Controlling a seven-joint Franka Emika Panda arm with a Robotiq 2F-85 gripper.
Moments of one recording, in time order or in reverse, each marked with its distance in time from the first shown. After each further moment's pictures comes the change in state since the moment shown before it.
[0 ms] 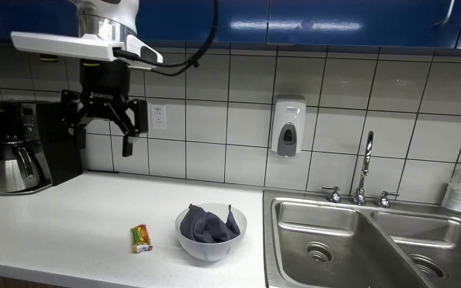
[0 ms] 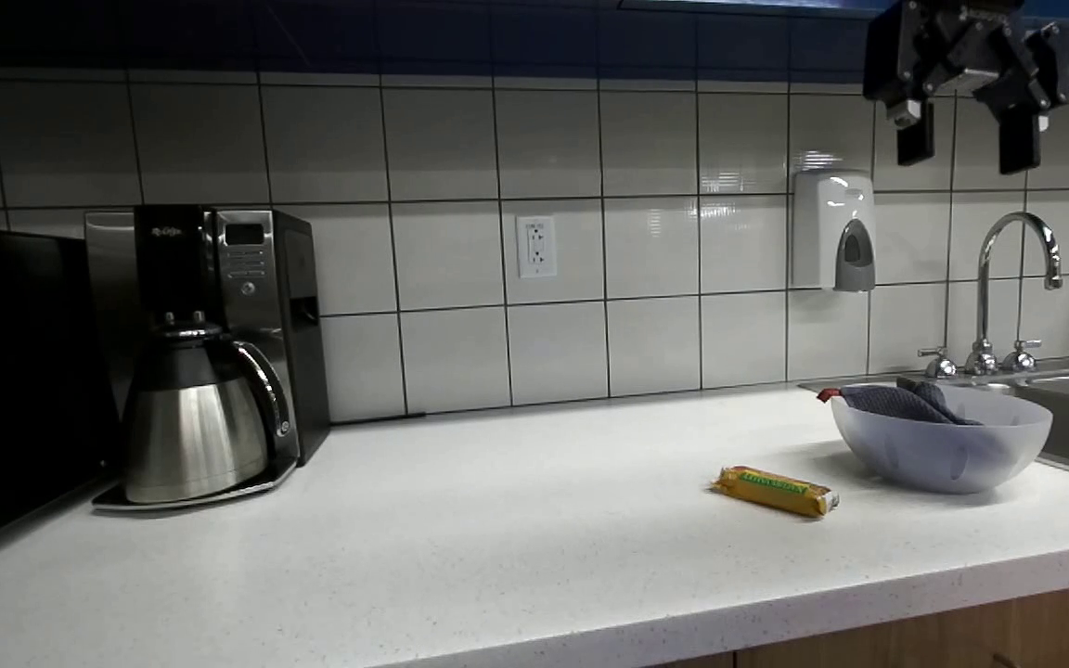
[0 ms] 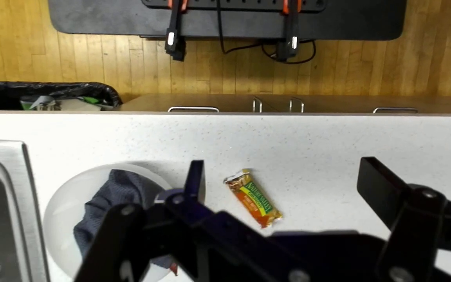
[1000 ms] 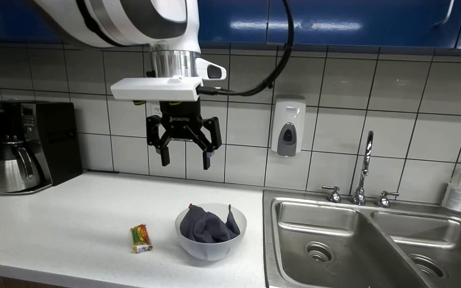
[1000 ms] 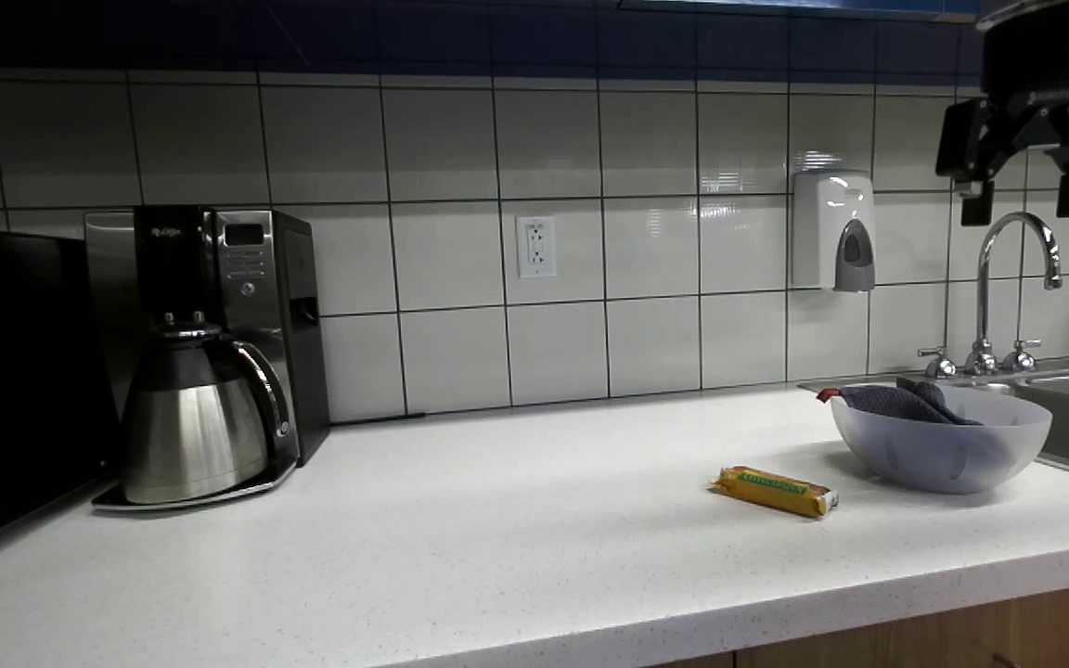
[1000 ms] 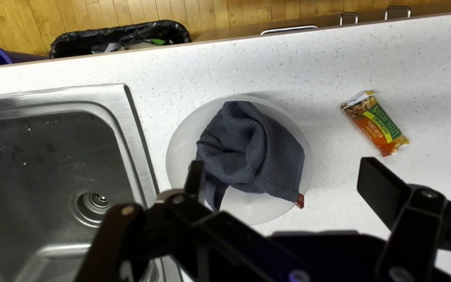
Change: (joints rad) arm -0.121 0.140 -0.159 -0.026 -0.181 0.386 -0.046
